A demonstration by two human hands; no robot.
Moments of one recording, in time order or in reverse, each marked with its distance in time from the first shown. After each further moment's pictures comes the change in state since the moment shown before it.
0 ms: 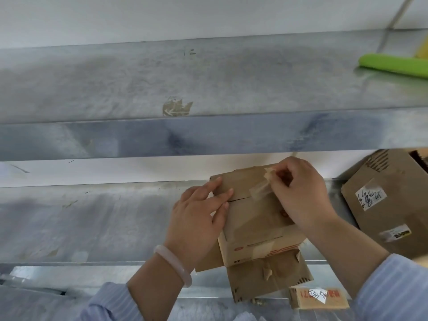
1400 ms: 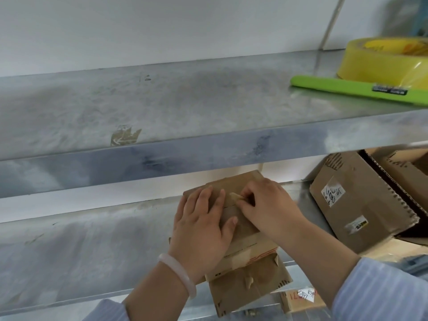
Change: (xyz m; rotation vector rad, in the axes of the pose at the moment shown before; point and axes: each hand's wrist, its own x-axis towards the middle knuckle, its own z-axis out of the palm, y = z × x) left_hand 0.013 0.045 0.017 0.352 -0.168 0.119; right_hand -0.006 0.005 -0.006 -0.260 -0.176 -0.013
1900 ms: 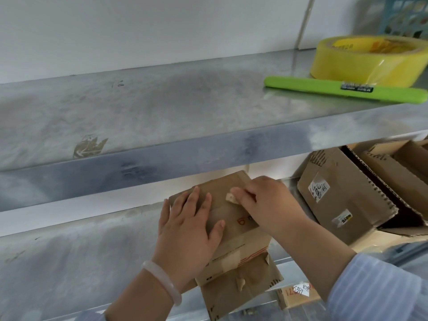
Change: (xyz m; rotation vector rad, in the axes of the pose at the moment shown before) left_hand 0.006 0.000 -0.002 0.070 -0.044 -0.006; right_hand 0.001 0.020 -0.015 -0.049 -0.015 -0.032
